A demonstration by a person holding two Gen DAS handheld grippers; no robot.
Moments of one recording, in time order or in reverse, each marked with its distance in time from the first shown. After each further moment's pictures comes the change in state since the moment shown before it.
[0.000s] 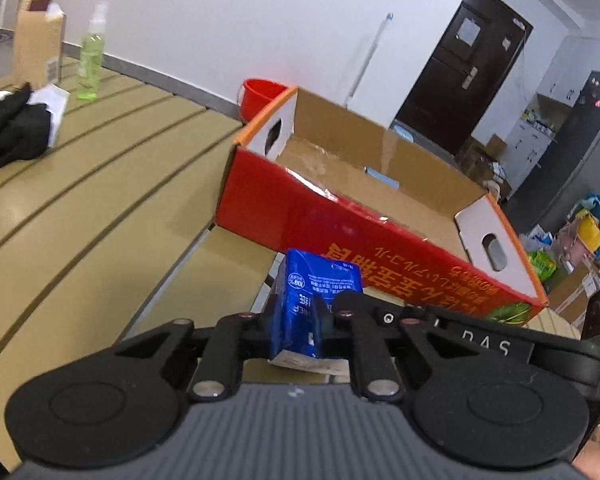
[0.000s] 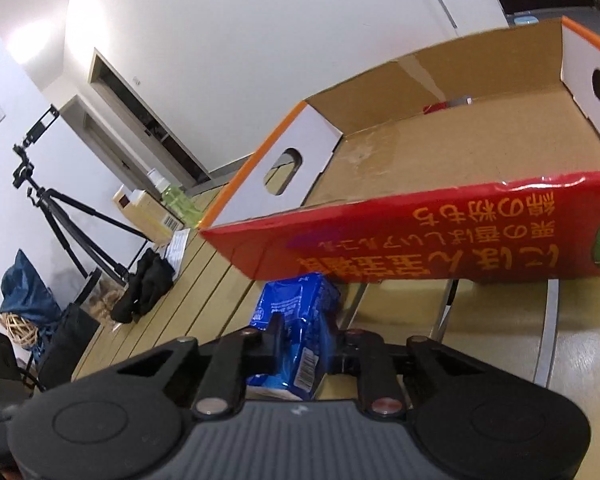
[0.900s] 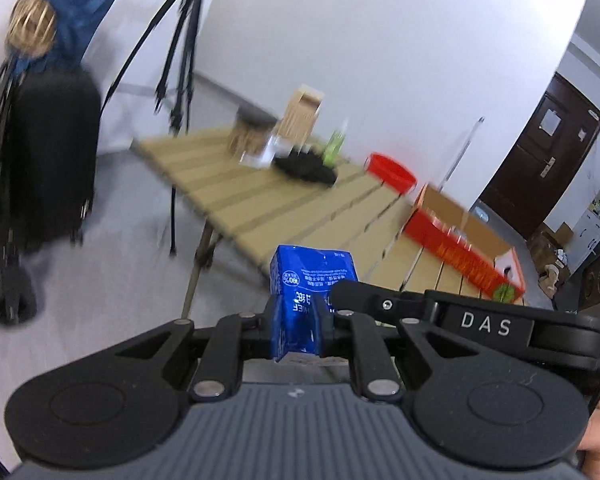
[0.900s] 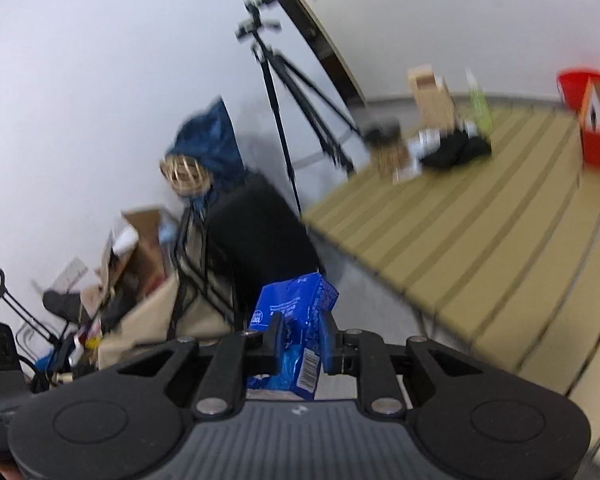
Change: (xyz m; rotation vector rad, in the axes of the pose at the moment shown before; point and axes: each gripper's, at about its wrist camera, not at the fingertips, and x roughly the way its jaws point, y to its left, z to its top) left arm -0.410 0.118 -0.150 -0.227 -0.162 0.240; right arm -0.136 0.322 -0.199 -0.316 0.234 0.291
